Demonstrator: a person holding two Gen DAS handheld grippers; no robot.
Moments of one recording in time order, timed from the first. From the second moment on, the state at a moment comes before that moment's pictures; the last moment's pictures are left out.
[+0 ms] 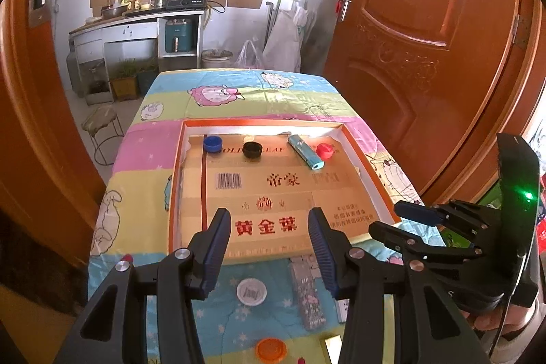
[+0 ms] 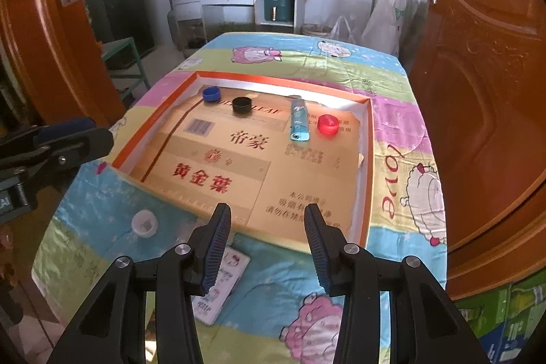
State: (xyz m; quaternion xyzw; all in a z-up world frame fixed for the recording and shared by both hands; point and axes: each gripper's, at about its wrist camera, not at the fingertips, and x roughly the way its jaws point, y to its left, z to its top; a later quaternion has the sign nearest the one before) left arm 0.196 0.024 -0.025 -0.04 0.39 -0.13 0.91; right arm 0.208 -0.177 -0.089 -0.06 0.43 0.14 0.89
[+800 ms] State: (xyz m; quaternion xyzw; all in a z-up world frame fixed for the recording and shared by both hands) left arm 0.092 0.024 -0.076 -0.02 0.38 -0.22 0.90; right arm 0.117 -0.167 -0.126 -0.01 0.44 0.14 0.89
